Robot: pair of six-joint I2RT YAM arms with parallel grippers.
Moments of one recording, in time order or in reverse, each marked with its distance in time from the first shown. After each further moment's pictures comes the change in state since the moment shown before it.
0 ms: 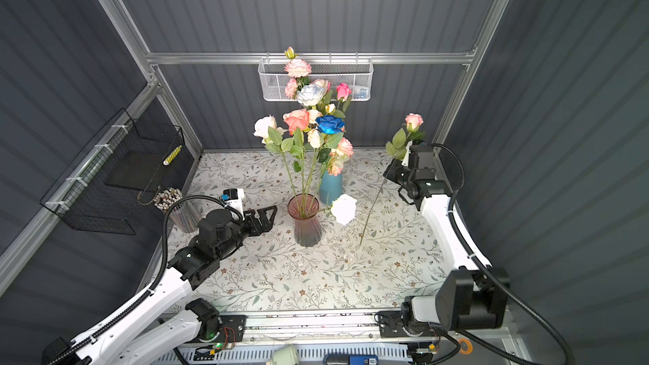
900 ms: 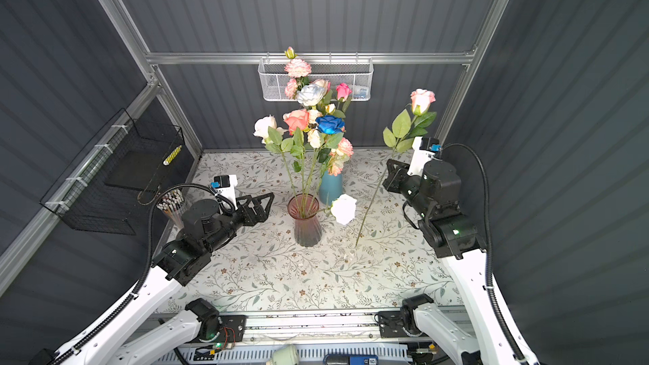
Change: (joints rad) left arm 0.000 -0.007 0.183 -0.076 0.027 0.060; right arm 0.197 -0.396 0.058 -0.100 0.108 -0.023
